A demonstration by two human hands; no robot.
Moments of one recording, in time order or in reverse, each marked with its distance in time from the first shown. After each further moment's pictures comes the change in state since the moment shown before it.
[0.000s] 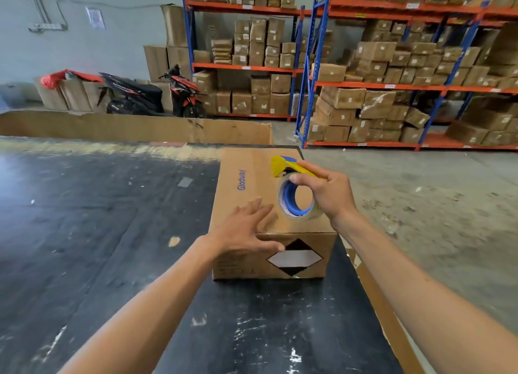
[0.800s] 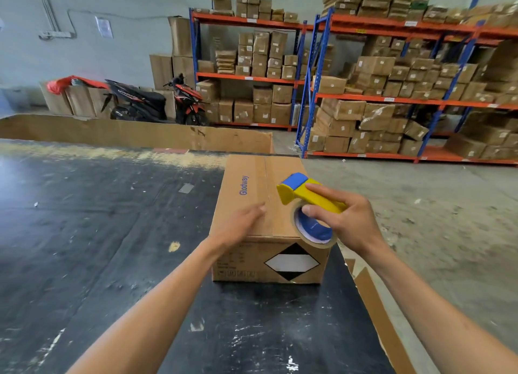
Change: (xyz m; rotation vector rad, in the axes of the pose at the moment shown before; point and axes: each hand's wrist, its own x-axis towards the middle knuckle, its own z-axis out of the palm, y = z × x) left_hand -0.004 0.011 -0.014 -0.918 0.207 -0.193; right_hand -0.043 0.000 -0.039 -0.208 -0.098 -0.247
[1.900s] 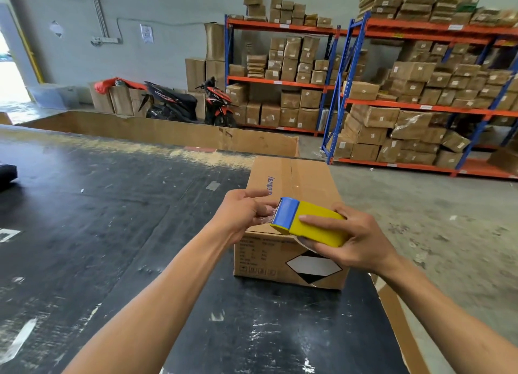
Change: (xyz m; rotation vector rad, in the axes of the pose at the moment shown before) left_hand -0.054 0.050 -0.035 -0.551 0.220 -0.116; right_hand -0.010 0.000 0.017 -0.431 -0.250 -0.654
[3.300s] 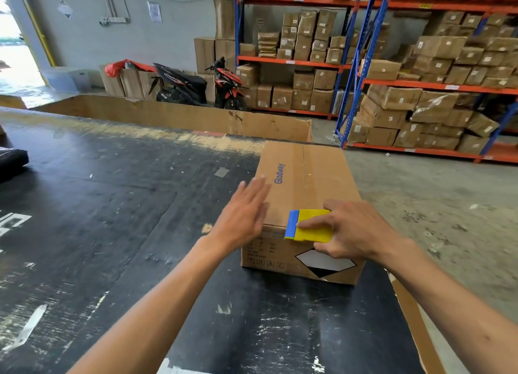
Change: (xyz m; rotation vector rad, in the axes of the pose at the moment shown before) left_hand 0.049 -0.071 -0.045 1.278 0.077 0.804; right_hand 0.040 0.000 0.019 -0.441 -0.569 0.121
